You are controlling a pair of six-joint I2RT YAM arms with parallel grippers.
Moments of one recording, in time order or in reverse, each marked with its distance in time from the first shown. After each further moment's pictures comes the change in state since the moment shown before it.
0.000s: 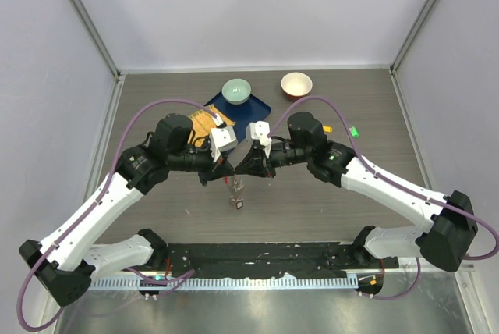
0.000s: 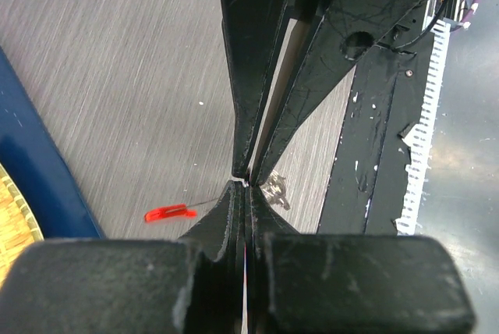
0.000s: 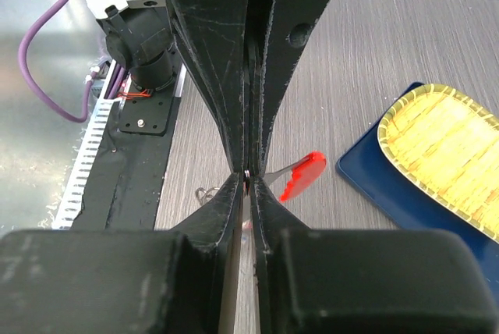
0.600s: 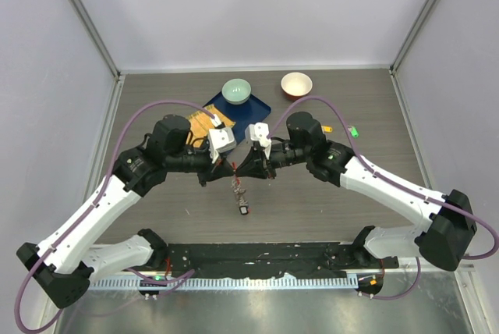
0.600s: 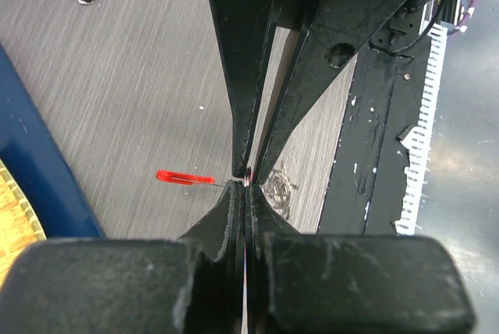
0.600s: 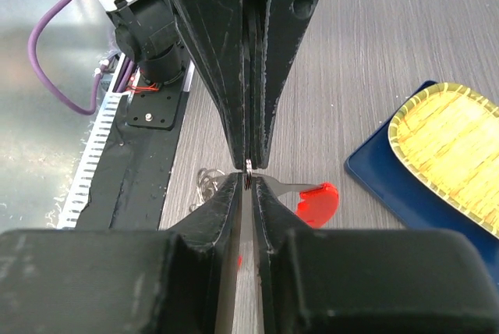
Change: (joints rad) left arm 0.000 -0.016 0.000 0.000 -0.004 -0.003; right arm -0.004 0.009 0.000 -0.009 -0.034 -0.014
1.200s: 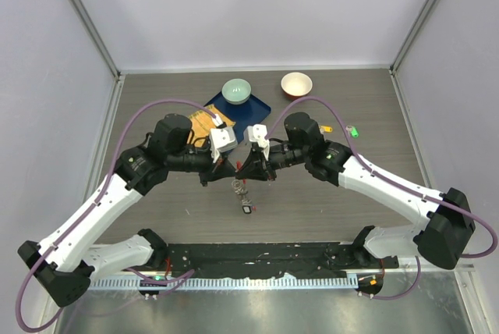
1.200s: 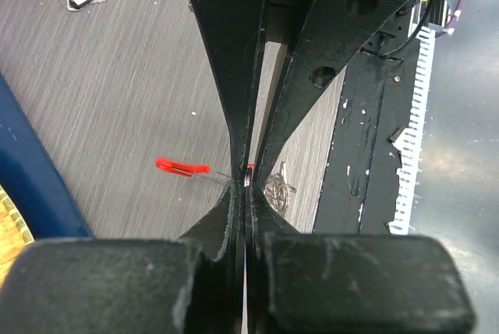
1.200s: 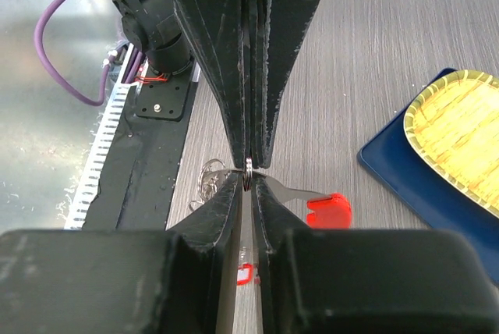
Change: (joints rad) left arm 0.000 0.006 0.000 0.016 0.028 -0.005; right arm 0.000 0.013 0.000 -0.034 -0.018 -0.004
